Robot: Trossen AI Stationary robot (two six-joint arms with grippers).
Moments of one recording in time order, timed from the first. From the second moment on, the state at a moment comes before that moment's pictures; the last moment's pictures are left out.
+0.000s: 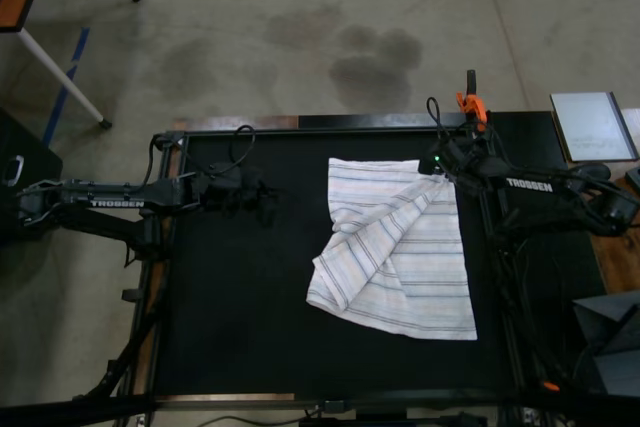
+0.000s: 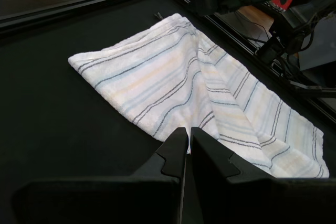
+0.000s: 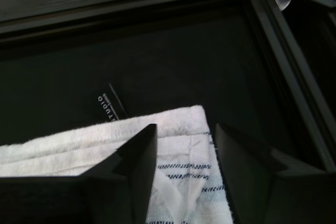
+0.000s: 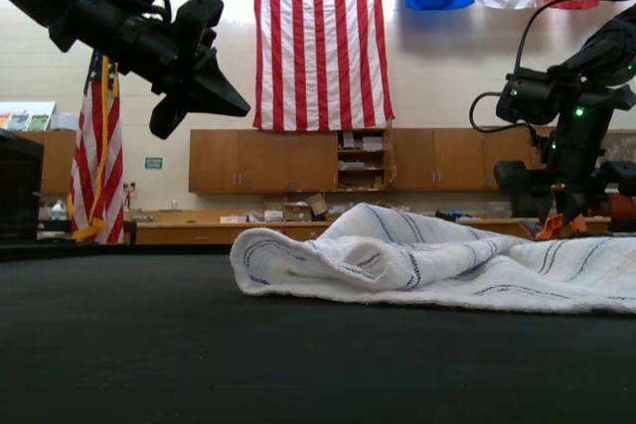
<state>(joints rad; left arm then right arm) 0.17 1.06 0.63 0.00 -0.13 -0.54 -0.75 1.19 0.48 -0.34 0.51 0.91</state>
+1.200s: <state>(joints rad) 0.17 1.12 0.63 0.00 -0.13 -0.44 0.20 1.44 0.57 0.15 0.37 0.89</state>
